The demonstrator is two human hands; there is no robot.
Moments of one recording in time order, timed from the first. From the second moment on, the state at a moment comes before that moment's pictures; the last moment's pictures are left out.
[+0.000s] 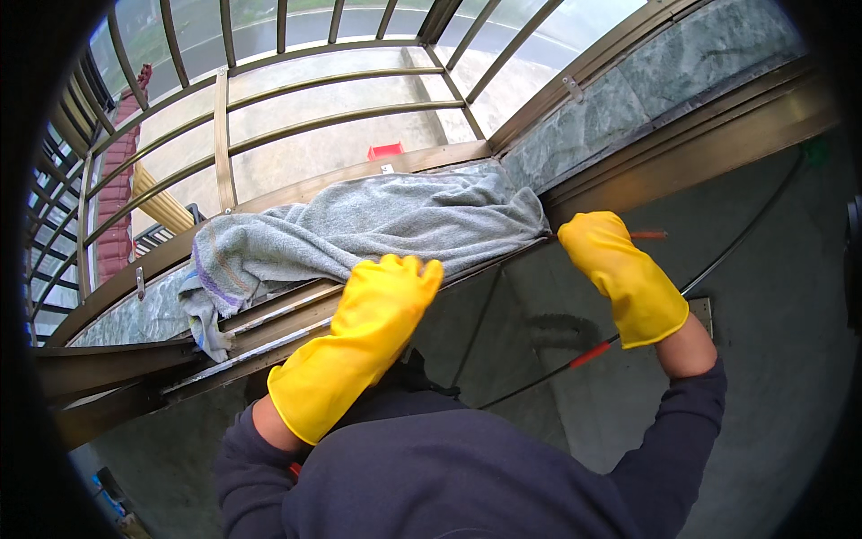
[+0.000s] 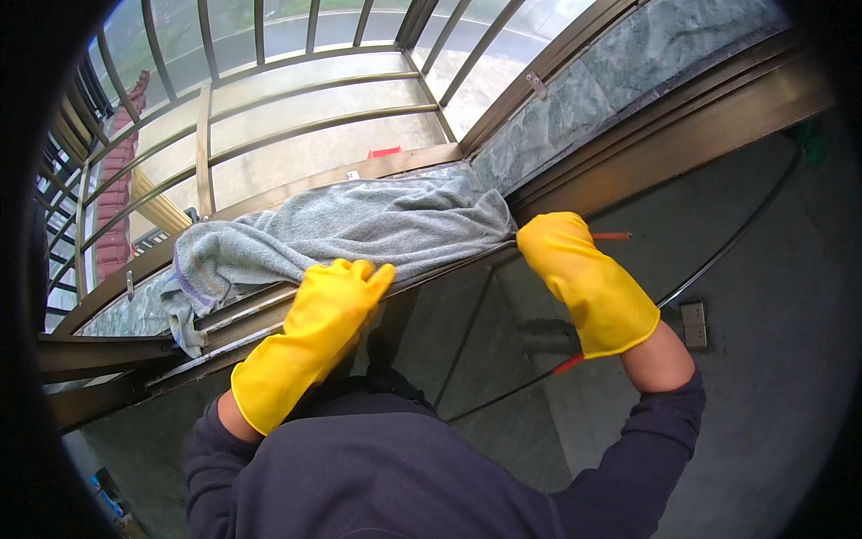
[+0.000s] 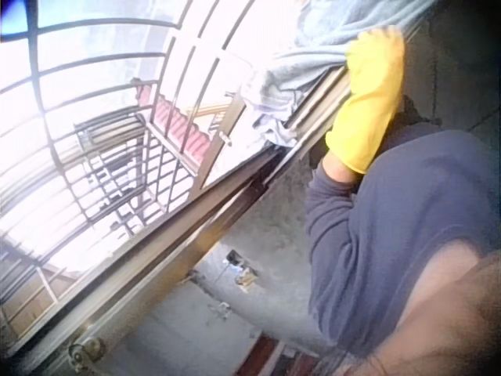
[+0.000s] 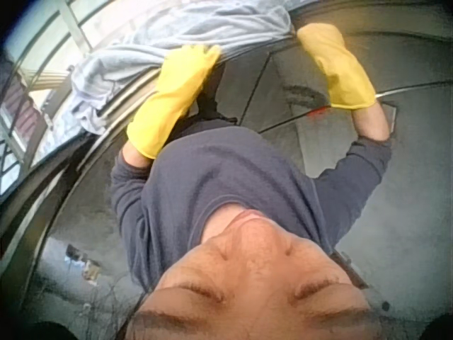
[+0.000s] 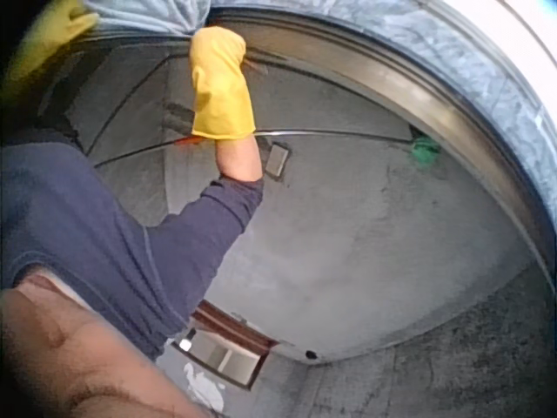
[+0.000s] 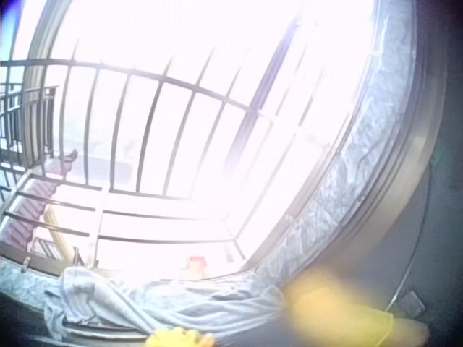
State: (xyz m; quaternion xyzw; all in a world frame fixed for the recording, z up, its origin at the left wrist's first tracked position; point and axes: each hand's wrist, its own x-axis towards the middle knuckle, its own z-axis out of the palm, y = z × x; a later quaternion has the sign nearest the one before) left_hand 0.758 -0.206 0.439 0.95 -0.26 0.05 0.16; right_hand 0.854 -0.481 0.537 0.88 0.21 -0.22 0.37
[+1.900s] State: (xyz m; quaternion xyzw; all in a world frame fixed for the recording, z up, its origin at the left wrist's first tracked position) left_hand 0.760 -0.184 0.429 0.87 -0.27 0.11 0.41; right_hand 0.838 -0.437 0.560 0.91 0.21 -0.18 0.32
